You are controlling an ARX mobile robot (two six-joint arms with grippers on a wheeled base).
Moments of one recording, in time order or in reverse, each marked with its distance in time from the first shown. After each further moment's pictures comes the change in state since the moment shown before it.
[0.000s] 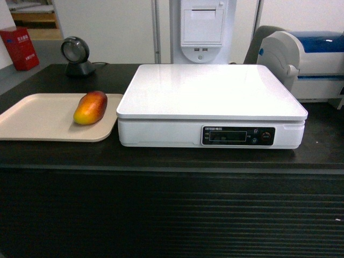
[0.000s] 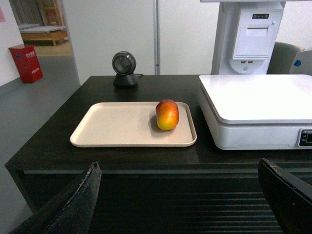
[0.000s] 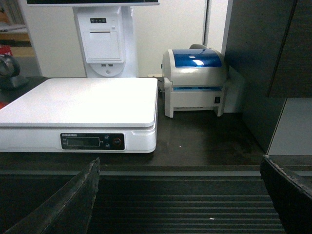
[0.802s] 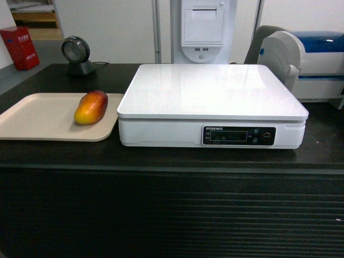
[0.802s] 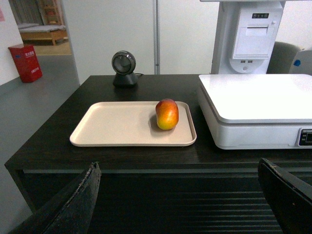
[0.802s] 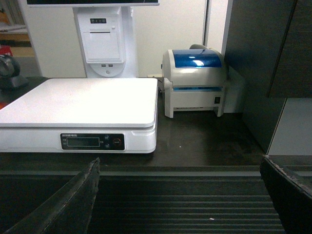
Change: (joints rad) left arm 0.000 0.000 0.000 -0.001 0.000 0.000; right arm 0.000 0.000 0.000 -0.002 -0.001 0.000
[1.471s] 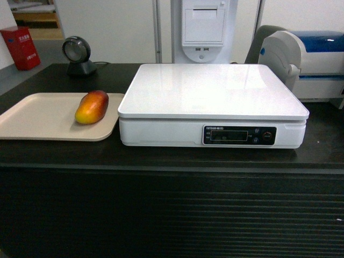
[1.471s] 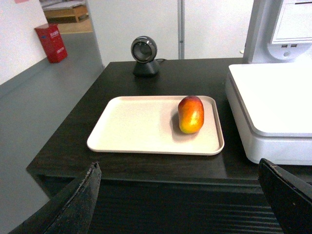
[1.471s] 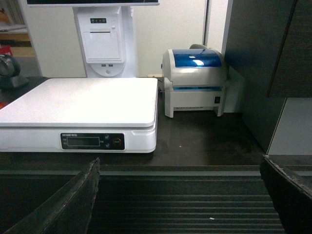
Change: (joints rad) left arm -0.098 0.760 0.225 0.426 -0.217 0.037; right arm 0.000 0.000 0.000 0.000 0.000 0.000
